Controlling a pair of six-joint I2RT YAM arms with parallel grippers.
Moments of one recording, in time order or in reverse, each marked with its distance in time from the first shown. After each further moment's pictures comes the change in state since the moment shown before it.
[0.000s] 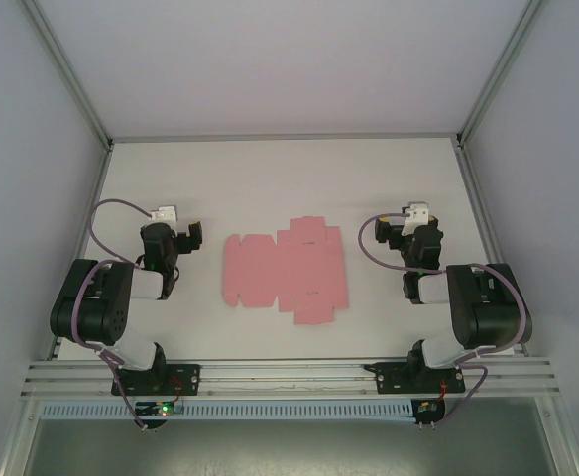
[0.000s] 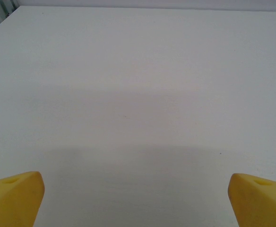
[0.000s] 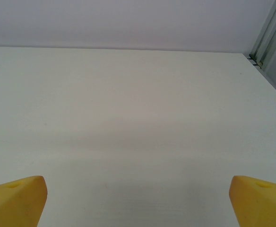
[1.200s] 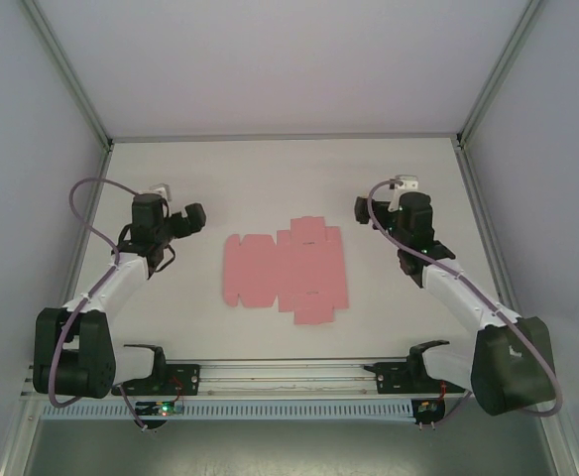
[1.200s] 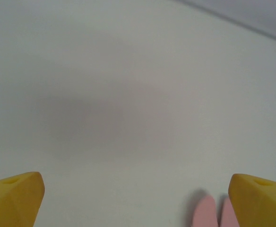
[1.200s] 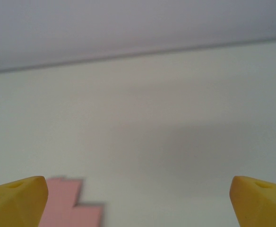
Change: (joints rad) left arm -0.001 -0.304 0.310 -0.856 0.225 -0.309; right arm 0.225 -0.319 0.365 -0.872 -0.007 0.269
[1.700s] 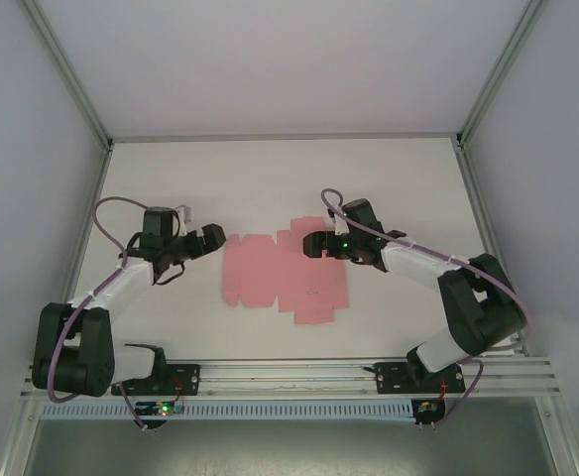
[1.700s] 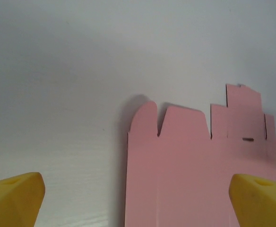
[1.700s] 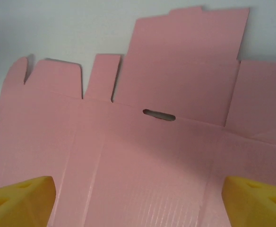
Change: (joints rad) left arm -0.055 0.029 -0.061 -0.084 0.306 -0.135; right arm 0.215 0.346 0.112 -0.183 -0.333 0.179
